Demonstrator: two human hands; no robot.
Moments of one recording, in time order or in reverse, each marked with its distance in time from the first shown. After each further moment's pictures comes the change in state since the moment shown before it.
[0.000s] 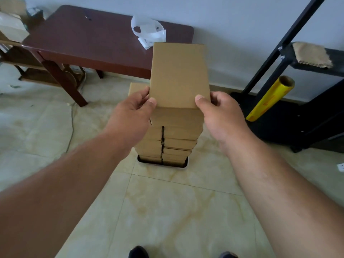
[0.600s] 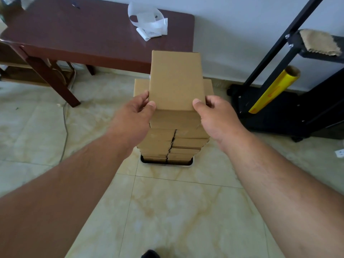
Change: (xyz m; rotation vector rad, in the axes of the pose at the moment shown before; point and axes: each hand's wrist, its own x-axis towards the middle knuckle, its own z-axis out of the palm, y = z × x) left_hand 0.075 -0.072 -0.036 -0.006 -0.131 -0.027; right_hand 0.026 0.019 0.070 -0.096 -0.022 0.075
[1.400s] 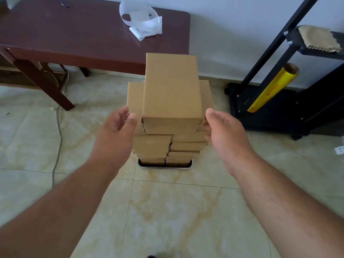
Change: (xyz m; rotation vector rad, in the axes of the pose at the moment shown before) left_hand -0.018 -0.017 -0.008 0.012 0.179 -0.025; right_hand -0.008 0.038 -0.007 0.131 0.113 0.109
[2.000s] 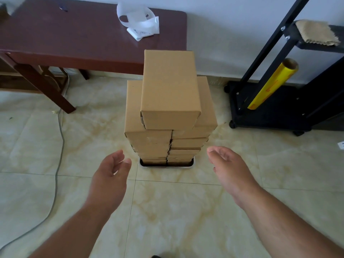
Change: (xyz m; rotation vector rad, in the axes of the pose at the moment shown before) left_hand -0.048 -0.085 -0.017 0.109 0.032 -0.195; right_hand -0.034 0.079 -0.018 -0.099 -0.087 0.142
